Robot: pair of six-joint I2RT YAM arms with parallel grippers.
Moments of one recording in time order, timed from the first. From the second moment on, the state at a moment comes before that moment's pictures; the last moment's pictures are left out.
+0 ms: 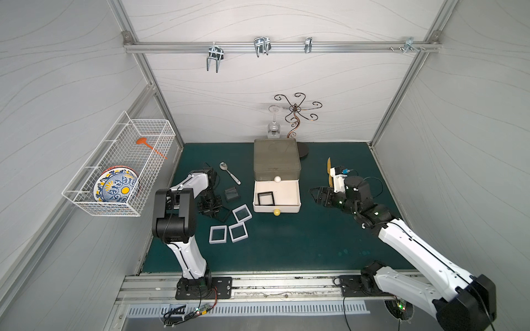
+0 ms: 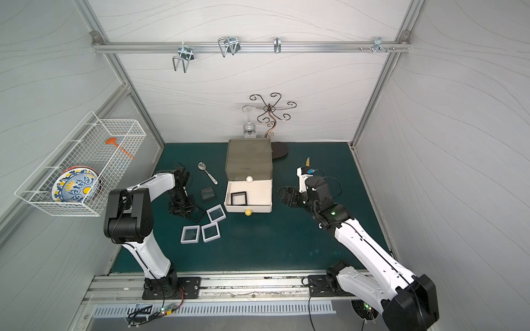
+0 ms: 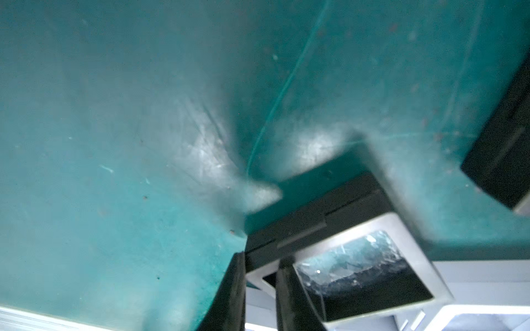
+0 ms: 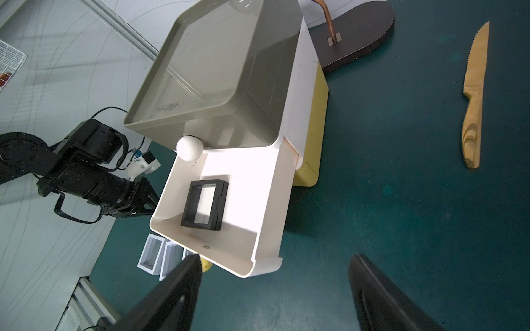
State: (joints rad) left arm 0.05 1.83 1.18 -1.05 -0.02 -0.34; right arm 0.54 0.99 0.78 -0.32 -0.15 0.50
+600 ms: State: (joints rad) left arm 0.05 1.76 1.19 -1.05 0.01 -0.34; right arm 0.54 1.00 0.77 -0.32 -0.15 0.50
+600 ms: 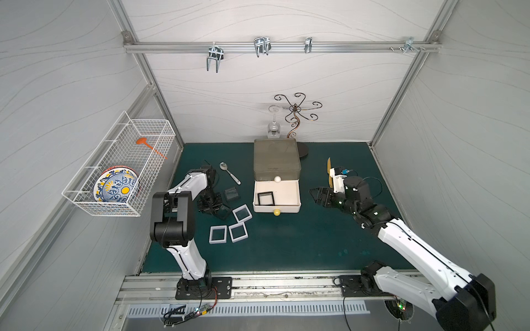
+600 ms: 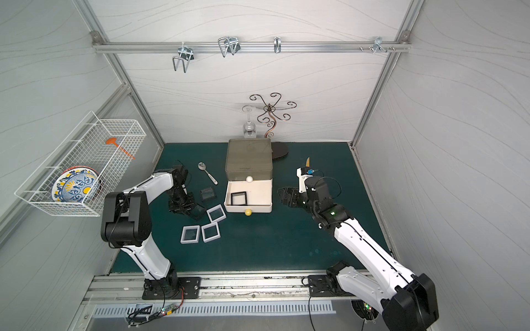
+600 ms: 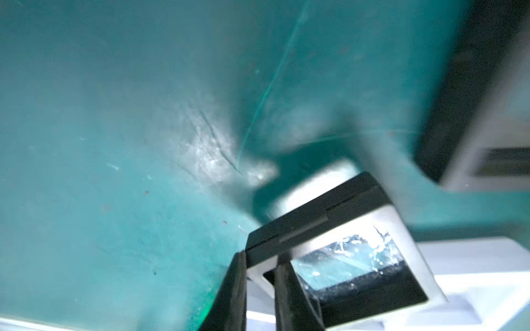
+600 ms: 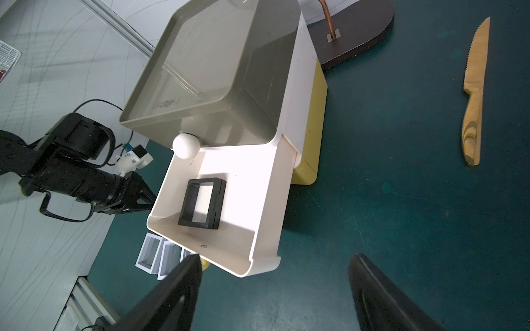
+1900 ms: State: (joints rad) left arm -0.46 1.60 1.51 -1.09 0.06 -0.49; right arm 0.56 0.99 0.77 -0.33 -0.12 0.49
